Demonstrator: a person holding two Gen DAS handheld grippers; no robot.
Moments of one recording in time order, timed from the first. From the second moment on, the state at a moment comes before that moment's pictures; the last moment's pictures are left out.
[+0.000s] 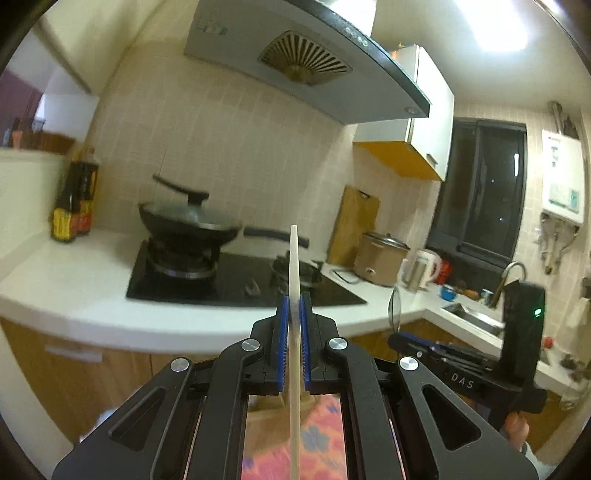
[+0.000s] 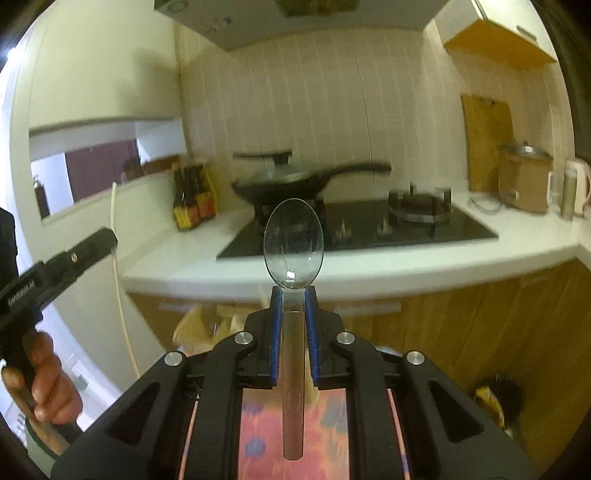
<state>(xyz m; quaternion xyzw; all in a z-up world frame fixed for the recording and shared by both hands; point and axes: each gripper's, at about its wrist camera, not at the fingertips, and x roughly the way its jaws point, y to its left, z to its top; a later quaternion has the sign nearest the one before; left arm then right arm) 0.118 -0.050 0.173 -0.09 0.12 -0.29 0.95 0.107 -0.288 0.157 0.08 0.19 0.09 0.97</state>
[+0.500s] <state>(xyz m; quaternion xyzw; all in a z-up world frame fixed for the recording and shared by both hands) 0.190 -0.081 0.136 -0.08 0.08 -0.17 0.98 0.189 -0.273 0.141 0.07 0.11 0.13 0.98</state>
